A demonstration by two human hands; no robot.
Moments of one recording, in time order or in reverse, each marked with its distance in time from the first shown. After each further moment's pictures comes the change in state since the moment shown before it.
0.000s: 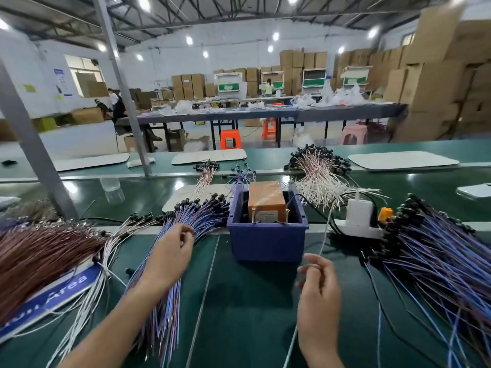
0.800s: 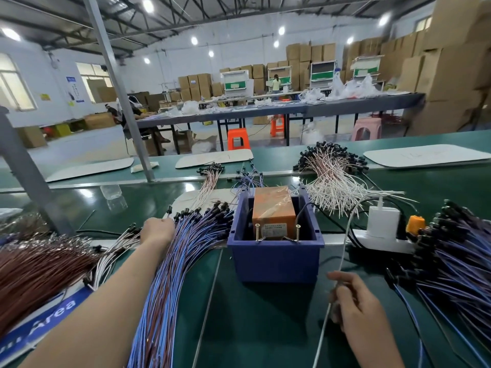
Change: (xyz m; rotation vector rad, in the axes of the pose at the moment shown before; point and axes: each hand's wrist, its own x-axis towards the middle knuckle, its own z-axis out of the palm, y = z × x) left_hand 0.127 -0.043 0.020 -0.070 0.127 -0.606; right_hand 0.075 0.038 -0.041 -0.212 -0.286 0.076
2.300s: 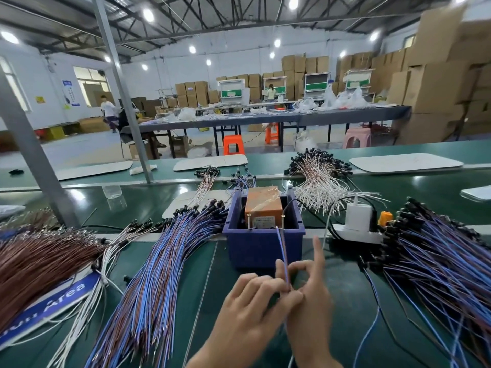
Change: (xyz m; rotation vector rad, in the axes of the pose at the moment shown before) left_hand -0.273 -0.035 0.013 0.058 0.185 1.696; right_hand -0.060 -0.044 0.053 -0.213 0.228 -0.416
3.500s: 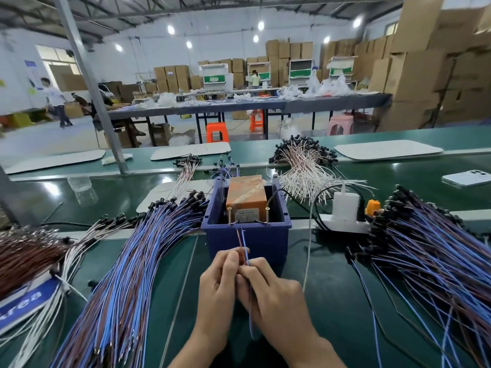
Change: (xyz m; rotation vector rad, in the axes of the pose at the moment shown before) left_hand 0.012 -0.016 0.032 -1.050 0.139 -1.168; right_hand 0.016 0.020 0.009 -0.382 -0.168 -0.727
